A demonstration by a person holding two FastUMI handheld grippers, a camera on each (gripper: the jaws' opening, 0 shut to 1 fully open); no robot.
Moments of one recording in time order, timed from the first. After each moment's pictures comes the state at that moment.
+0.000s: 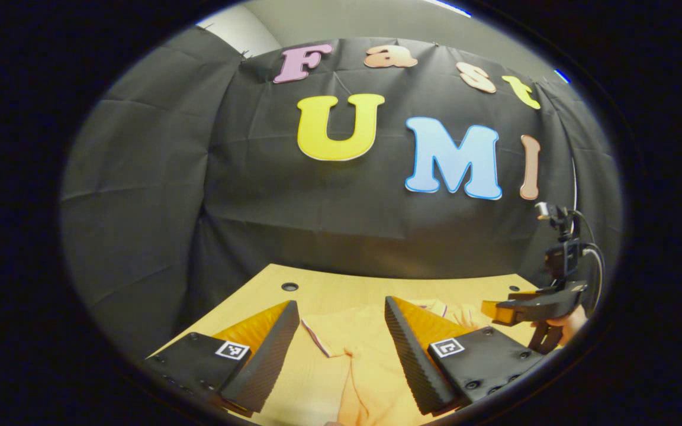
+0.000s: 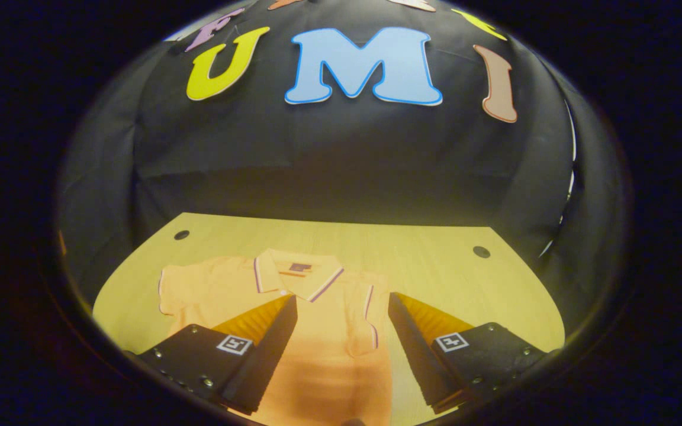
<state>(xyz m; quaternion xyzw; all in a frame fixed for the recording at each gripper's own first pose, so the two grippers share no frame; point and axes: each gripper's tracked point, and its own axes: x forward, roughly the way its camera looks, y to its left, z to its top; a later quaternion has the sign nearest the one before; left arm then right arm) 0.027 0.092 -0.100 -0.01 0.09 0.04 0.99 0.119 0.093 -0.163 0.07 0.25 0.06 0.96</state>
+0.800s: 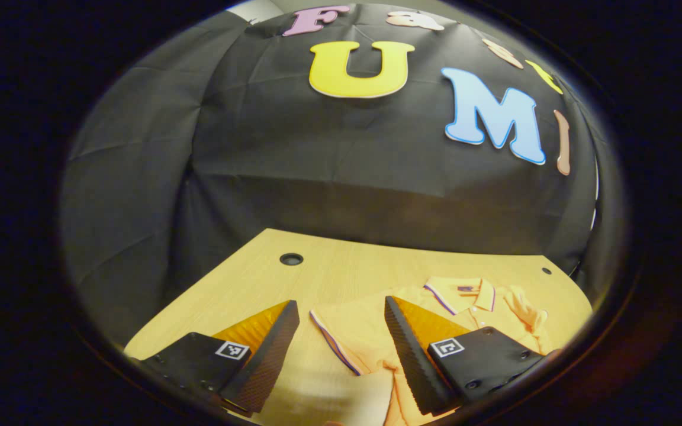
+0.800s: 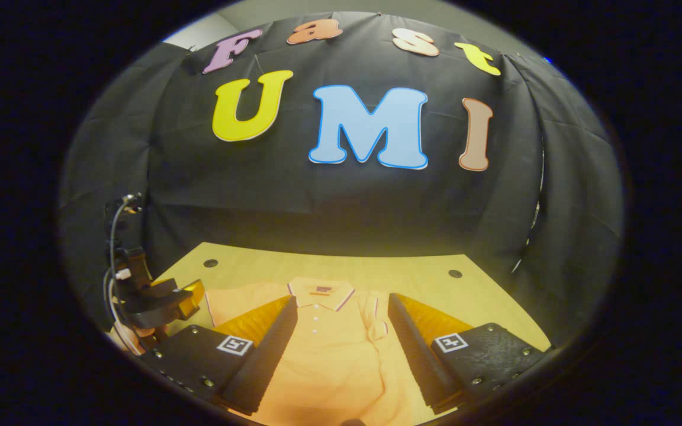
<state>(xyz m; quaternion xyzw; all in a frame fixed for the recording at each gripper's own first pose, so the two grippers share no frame) 0.164 0.164 -0.245 -0.04 0.18 0.05 0.98 0.012 0.128 -0.053 0.06 0.17 0.03 0.98</state>
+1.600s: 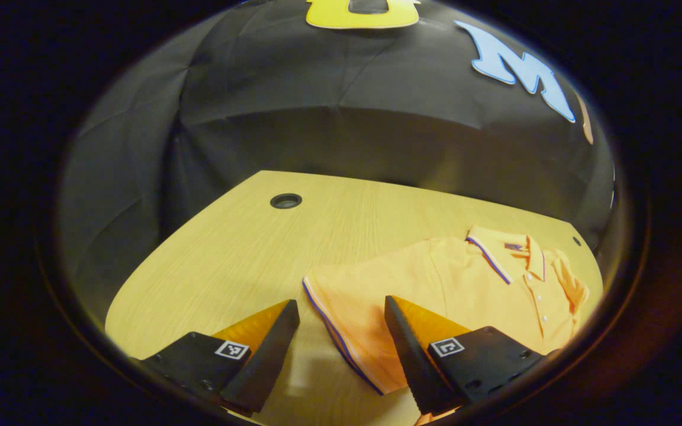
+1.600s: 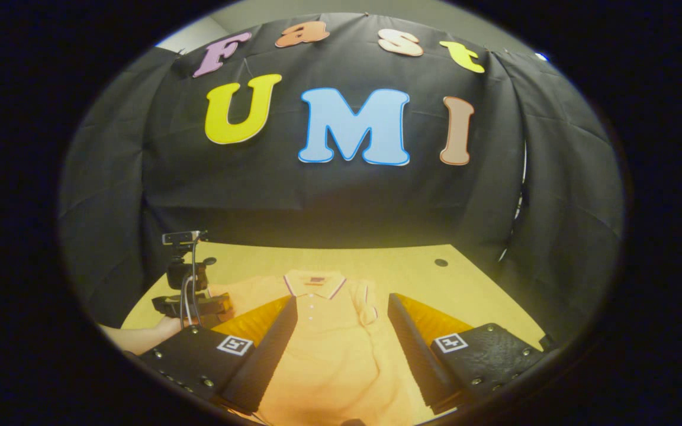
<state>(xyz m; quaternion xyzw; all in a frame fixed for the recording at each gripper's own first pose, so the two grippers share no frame) 0.218 0.176 -0.355 -0.02 0.29 0.07 0.95 -0.029 0.117 -0.055 0.08 0.19 0.00 0.98</state>
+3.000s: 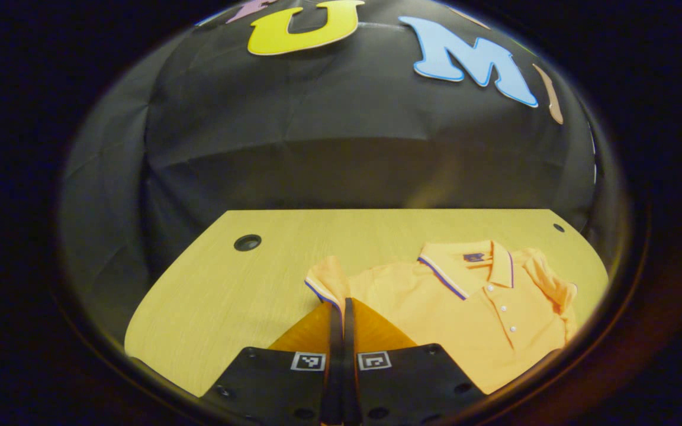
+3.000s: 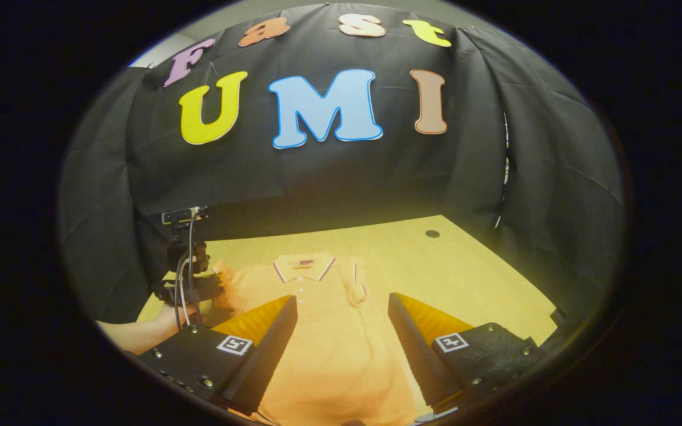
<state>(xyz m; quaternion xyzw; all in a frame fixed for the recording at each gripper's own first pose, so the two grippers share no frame) 0.235 0.095 -0.301 0.04 0.25 0.00 0.97 -0.046 0.078 -0.093 0.14 0.23 -0.01 0.96</state>
